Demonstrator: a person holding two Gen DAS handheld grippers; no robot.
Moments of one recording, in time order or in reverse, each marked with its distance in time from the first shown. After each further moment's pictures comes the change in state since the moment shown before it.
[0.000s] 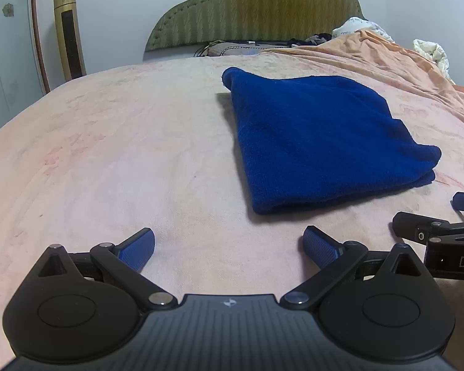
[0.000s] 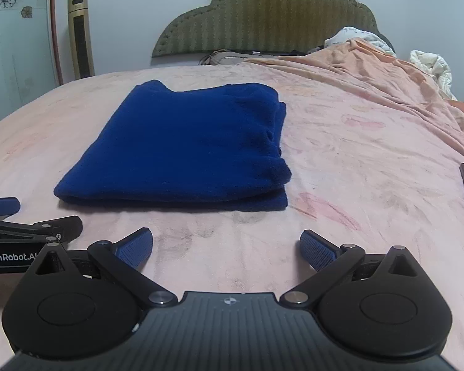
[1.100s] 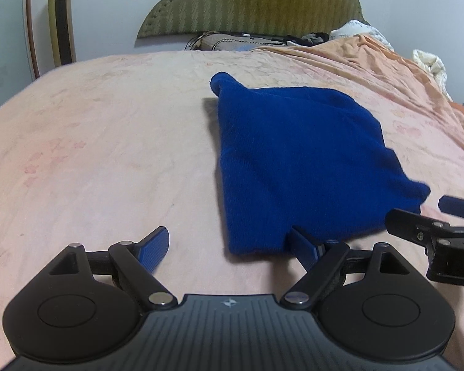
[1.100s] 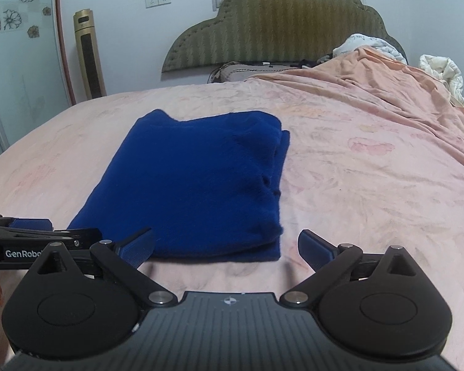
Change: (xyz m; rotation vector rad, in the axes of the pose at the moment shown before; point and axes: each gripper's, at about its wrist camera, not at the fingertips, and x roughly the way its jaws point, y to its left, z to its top) left arm 0.007 -0.003 0.033 -0.040 0.047 -0.055; right arm 0.002 -0.019 0.036 0.023 -0.037 0.079
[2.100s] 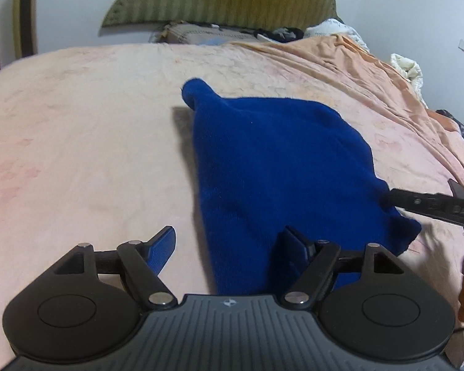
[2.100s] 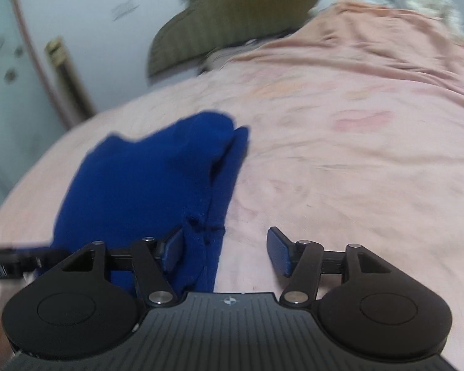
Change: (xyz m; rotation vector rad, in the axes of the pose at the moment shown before) left arm 0.033 0.014 0.042 -0.019 0.041 -0.164; right arm 0.053 -0.092 0.030 0.254 0.040 0.091
